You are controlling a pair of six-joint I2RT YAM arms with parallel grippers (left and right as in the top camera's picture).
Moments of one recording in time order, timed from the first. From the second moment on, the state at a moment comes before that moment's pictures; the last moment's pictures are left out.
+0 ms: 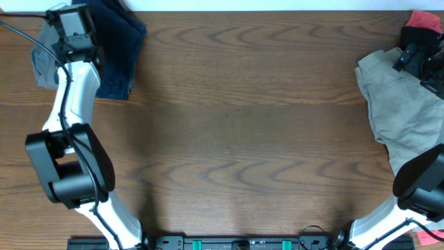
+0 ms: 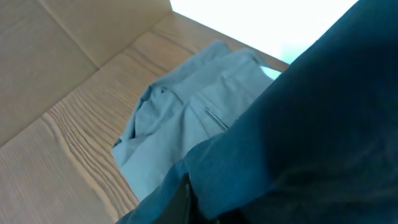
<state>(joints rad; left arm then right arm) 0.21 1.97 1.57 -0.26 -0.49 -0.23 -0.41 1.91 1.85 -1.11 0.06 0.27</state>
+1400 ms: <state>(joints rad) -0.12 1.32 1.39 -0.99 -0.27 -0.43 -0.41 1.91 1.85 -1.11 0.06 0.27</state>
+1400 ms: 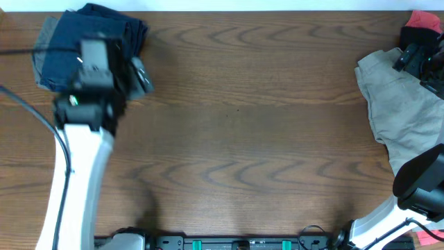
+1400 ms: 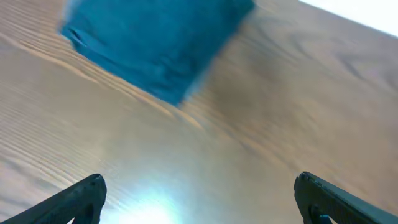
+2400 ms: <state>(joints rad) -0.47 0.98 0.96 -0.97 -0.14 -0.48 -0.41 1.91 1.85 -1.11 0.06 0.27</state>
